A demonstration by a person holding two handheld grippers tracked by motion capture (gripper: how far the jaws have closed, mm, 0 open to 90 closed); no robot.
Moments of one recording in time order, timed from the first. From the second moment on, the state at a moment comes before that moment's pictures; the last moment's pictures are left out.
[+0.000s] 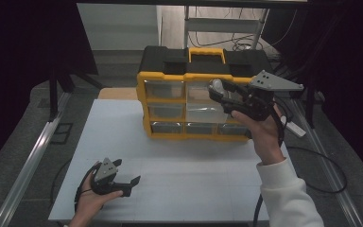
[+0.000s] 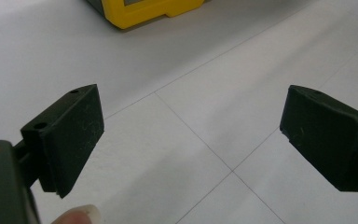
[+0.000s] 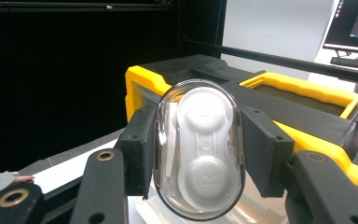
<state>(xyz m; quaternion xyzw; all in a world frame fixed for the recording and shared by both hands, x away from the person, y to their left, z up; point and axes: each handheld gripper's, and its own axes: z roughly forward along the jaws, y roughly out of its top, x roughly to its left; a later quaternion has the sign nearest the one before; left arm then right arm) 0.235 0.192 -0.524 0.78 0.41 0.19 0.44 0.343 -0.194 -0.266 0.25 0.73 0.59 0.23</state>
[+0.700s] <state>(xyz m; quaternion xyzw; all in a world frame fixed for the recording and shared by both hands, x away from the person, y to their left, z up) 0.235 0.193 -0.524 0.78 0.41 0.19 0.44 0.368 -0.183 -0.272 0.27 0.74 0.56 0.23</state>
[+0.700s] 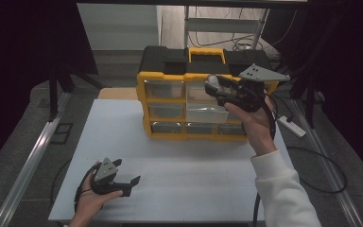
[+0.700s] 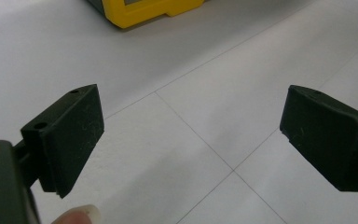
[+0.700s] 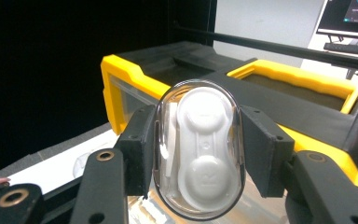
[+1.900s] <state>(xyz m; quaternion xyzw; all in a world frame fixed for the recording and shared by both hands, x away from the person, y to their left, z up) 0.235 0.193 -0.524 0.78 0.41 0.19 0.44 0.375 -0.177 -0.287 0.27 0.75 0.56 0.22</state>
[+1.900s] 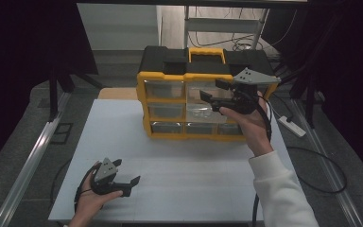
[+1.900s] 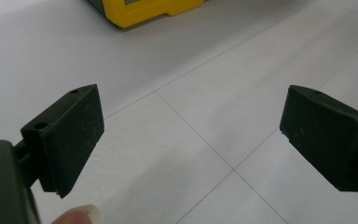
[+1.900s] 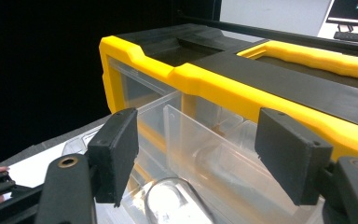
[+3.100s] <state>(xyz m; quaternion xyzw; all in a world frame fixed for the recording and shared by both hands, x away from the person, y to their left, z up) 0.235 0.192 -0.525 0.78 0.41 0.19 0.44 0.353 -0.202 -0.294 0.24 0.74 0.59 0.20</state>
